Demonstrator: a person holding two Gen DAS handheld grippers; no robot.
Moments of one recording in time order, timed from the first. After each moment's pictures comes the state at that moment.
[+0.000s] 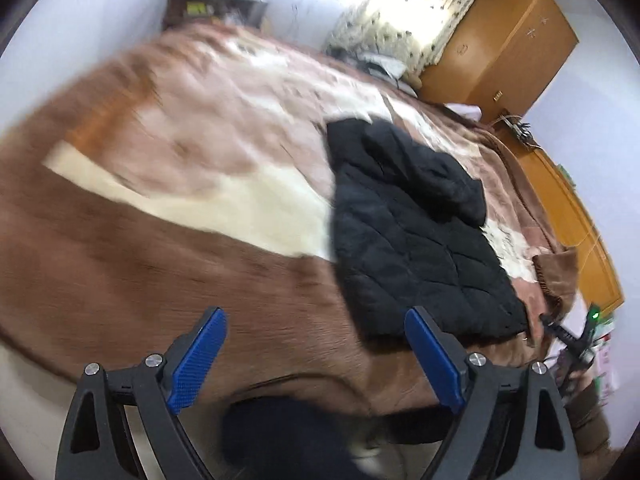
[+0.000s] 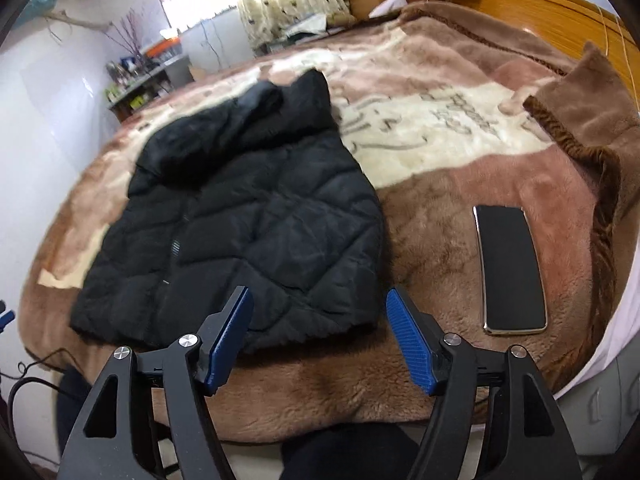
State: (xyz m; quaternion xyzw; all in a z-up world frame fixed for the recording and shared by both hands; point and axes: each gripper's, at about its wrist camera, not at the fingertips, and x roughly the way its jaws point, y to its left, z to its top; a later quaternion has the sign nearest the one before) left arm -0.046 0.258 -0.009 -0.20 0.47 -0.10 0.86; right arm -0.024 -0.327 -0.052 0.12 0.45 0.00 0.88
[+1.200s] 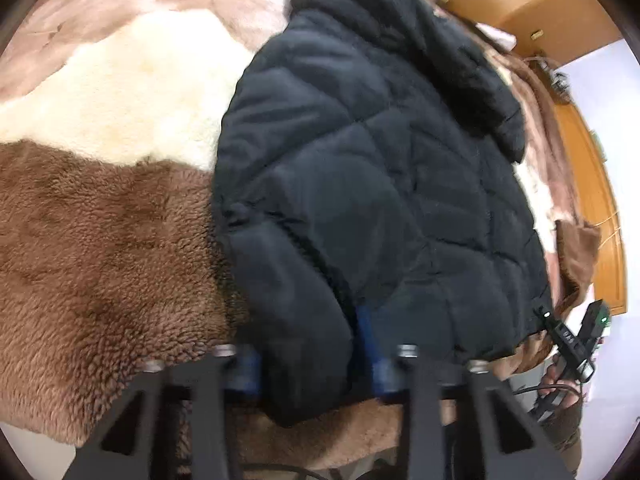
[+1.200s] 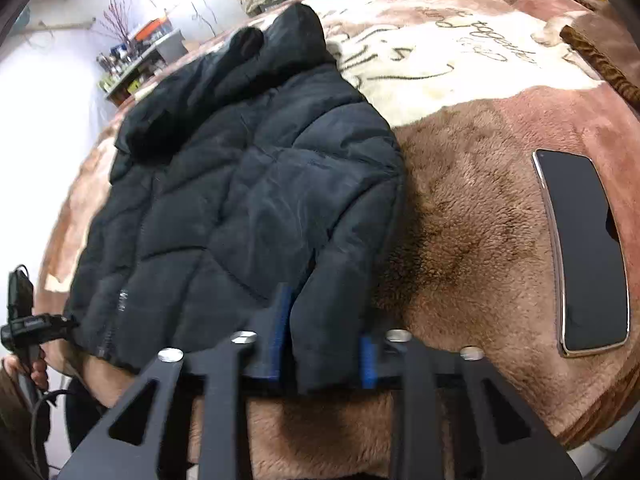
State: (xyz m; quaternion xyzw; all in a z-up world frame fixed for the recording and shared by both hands) left arm 0.052 0.133 -0.123 -0.22 0.60 -0.11 0.76; right arm 0.022 -0.342 -0.116 0.19 0.50 0.05 0.84
